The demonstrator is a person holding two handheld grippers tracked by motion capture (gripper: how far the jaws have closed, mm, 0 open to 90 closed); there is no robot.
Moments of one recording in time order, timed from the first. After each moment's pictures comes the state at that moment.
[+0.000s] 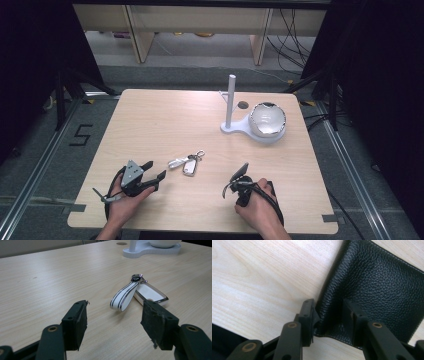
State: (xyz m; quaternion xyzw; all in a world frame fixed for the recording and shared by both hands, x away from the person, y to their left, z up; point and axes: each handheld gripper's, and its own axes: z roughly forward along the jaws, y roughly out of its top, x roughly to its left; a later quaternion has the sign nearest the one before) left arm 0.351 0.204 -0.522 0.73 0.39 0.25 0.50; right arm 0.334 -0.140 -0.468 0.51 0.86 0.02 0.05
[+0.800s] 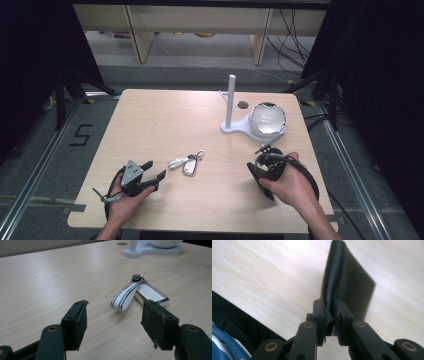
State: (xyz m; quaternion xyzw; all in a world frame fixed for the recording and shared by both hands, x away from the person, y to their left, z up) left arm 0.351 0.205 -0.522 0.72 0.40 0.25 0.50; right arm 0.360 -0.198 -0.370 0.51 0.85 0.10 0.04
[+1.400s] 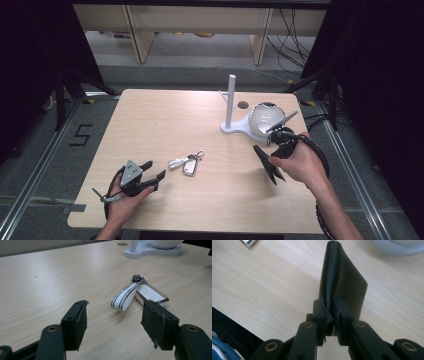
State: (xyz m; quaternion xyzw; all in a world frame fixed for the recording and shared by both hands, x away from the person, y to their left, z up) left arm 0.351 0.205 -0.522 0.72 0.40 0.25 0.50; right arm 0.398 -0.223 -0.342 0.51 0.85 0.13 0.03
